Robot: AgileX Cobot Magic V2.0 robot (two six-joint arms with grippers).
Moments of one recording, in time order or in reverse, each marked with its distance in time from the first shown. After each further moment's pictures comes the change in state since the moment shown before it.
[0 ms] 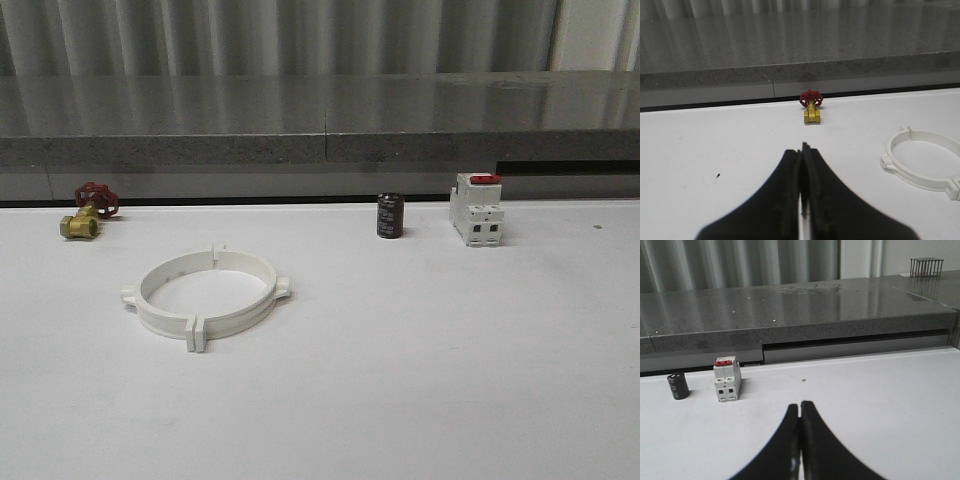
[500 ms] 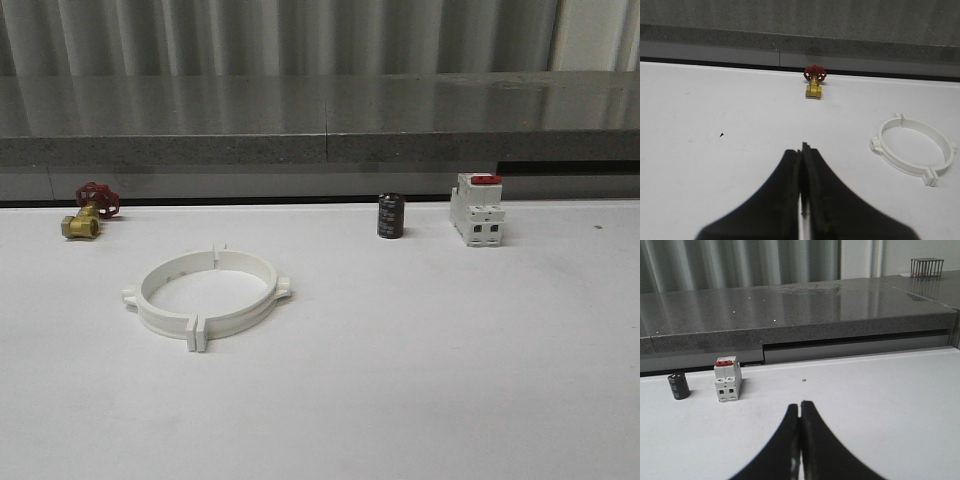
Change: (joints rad) left arm 0.021 0.042 -0.256 0.022 0.384 -0.151; right arm 0.000 0.000 0.000 0.000 0.000 0.000
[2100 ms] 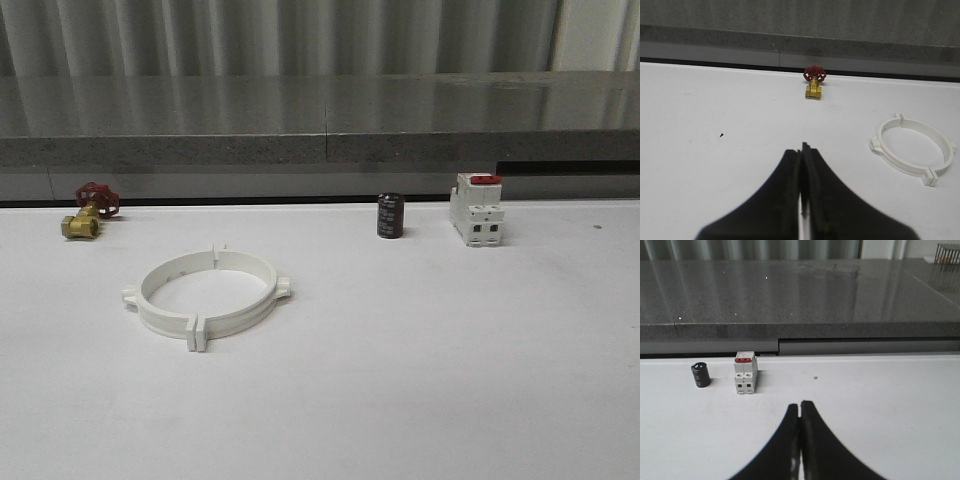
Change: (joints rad) left arm 0.000 0.002 -0.002 0.000 0.000 0.000; right arm 0.124 0.174 -0.357 -0.100 0.312 0.041
